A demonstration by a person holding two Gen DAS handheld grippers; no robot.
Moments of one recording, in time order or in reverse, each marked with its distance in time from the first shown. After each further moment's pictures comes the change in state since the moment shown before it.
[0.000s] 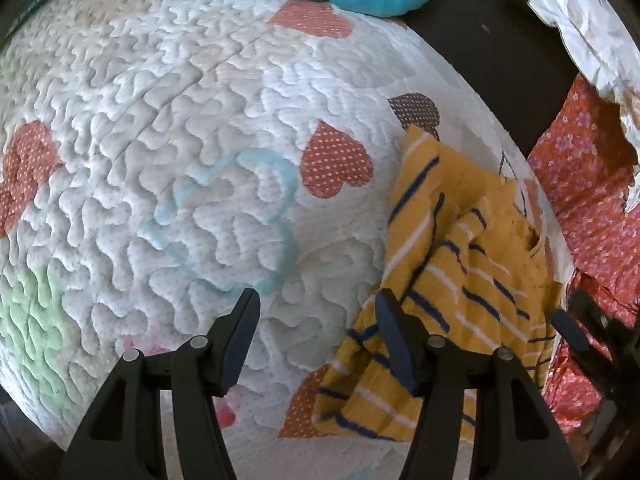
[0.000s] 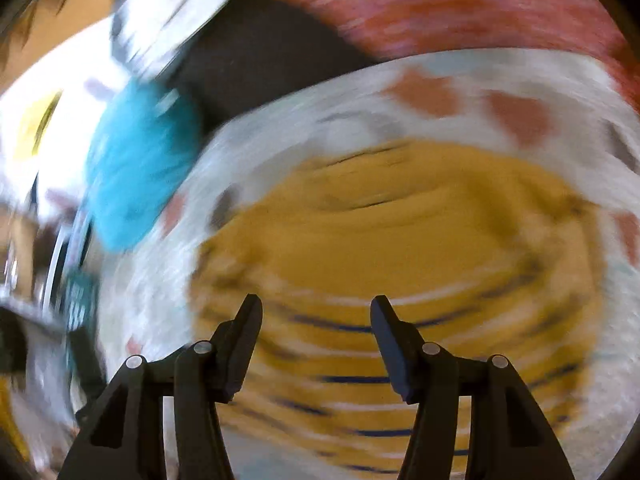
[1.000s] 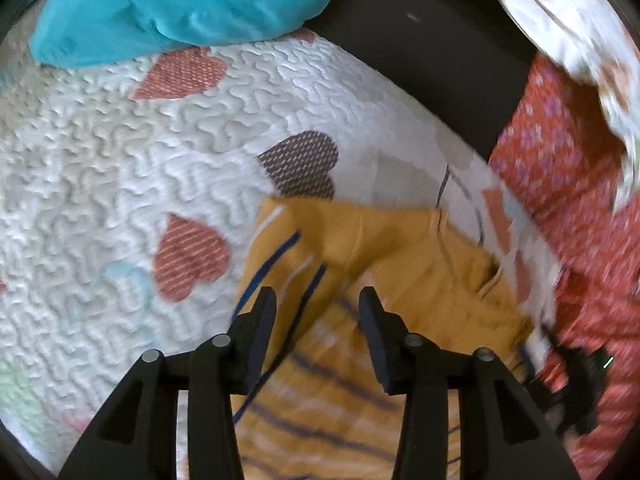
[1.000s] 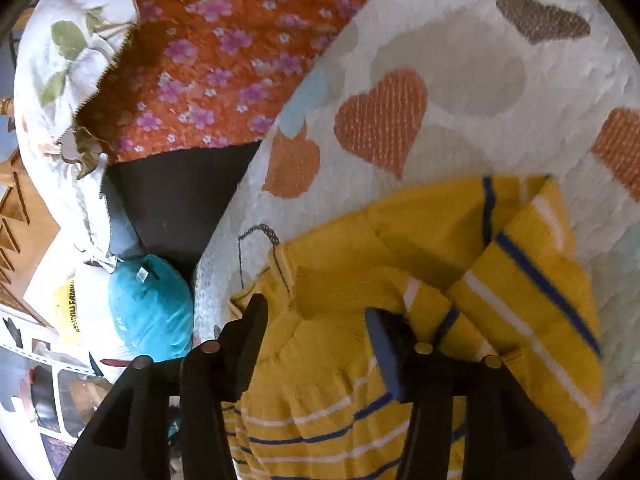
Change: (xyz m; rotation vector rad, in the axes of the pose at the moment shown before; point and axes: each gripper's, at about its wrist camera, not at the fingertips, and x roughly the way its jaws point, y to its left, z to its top) left arm 0.016 -0.113 0.049 0.157 -0.036 0.000; right arm -0.026 -0.207 0.024 0.596 -0.279 0.196
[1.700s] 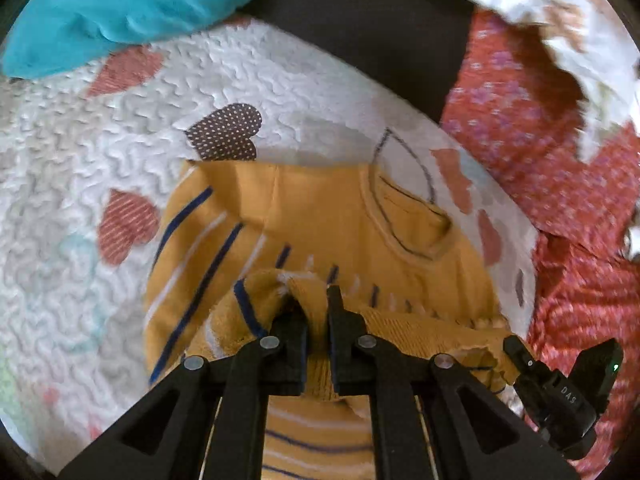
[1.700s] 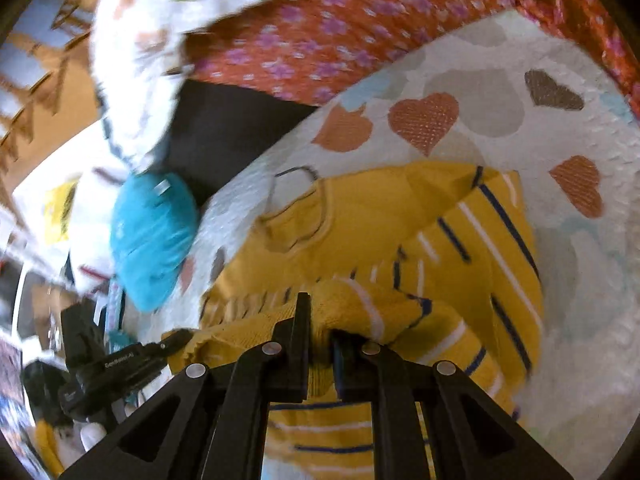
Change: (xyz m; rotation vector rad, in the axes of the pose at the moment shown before) left arm 0.014 -0.053 -0.010 0.037 0.067 -0.085; right arm -0.040 0.038 -0.053 -0.269 0.051 -0.078
